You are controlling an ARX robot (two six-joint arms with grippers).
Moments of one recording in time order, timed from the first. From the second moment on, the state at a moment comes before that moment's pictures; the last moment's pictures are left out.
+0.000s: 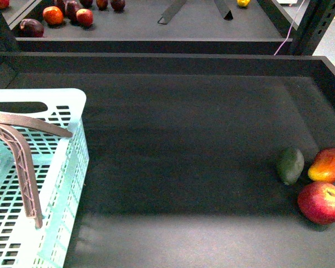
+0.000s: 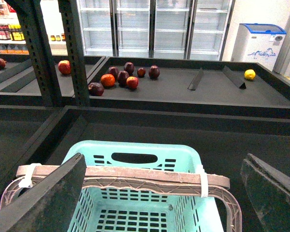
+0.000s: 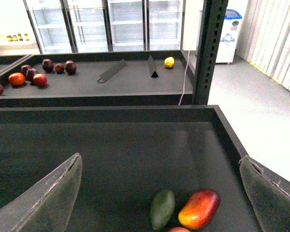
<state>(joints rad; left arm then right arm) 0.00 0.00 0.01 0.00 0.00 -0.01 0.00 0.01 0.02 0.00 0.00 0.00</state>
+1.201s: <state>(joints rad) 0.14 1.46 0.43 0.56 0.18 -1.24 0.00 0.00 0.02 0.00 0.00 0.00</state>
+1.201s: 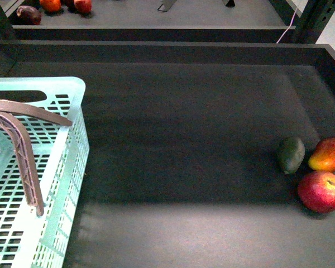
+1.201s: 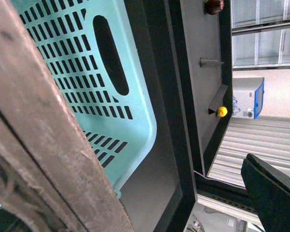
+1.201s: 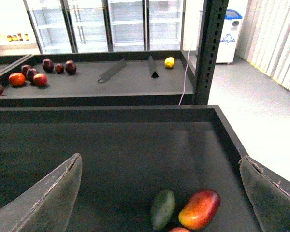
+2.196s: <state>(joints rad) 0.04 1.60 0.51 0.48 0.05 -1.34 0.00 0.00 0.02 0.00 0.00 0.00</state>
